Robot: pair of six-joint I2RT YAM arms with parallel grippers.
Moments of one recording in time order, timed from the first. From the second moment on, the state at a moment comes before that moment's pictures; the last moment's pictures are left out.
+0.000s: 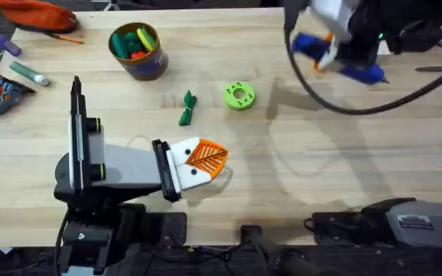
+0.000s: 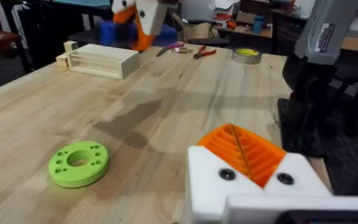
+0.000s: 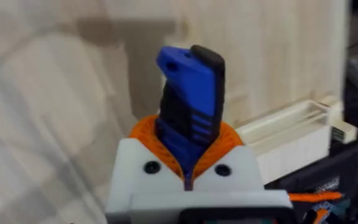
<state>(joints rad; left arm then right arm) -0.05 0.01 0.01 -0.14 1.21 0.08 0.23 1.49 1.39 -1.05 -0.01 -1.12</state>
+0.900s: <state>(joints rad) -0.05 0.01 0.01 -0.14 1.21 0.08 0.22 1.75 1.31 -0.99 -0.01 -1.43</state>
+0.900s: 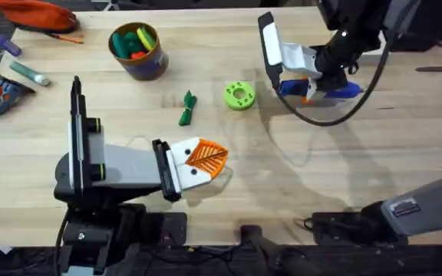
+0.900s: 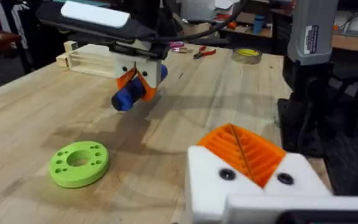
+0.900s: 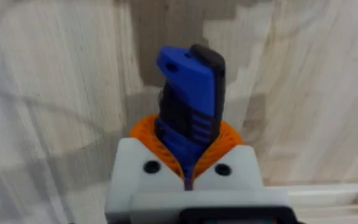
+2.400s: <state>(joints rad) -0.05 0.01 0.01 -0.14 1.21 0.08 0.21 1.84 1.30 -0.91 -0.08 -1.33</state>
